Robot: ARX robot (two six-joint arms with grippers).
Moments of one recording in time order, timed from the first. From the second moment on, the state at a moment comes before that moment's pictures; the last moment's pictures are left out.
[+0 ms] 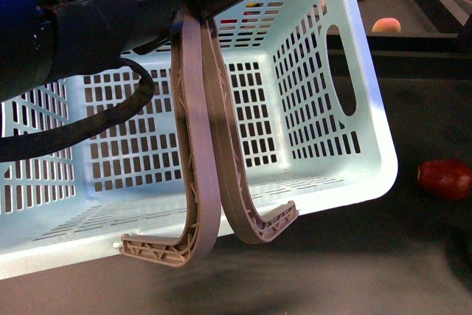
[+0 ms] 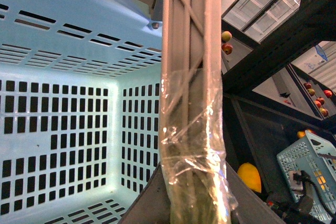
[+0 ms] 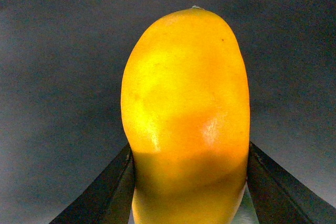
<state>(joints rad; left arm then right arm) -0.64 1.56 0.63 0.80 -0.24 -0.60 -0.45 2.18 0.74 0.67 -0.34 -0.01</state>
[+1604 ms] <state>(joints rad) -0.64 1.57 0.62 0.80 -0.24 -0.59 0.12 0.94 0.43 0.28 -0.26 0.23</state>
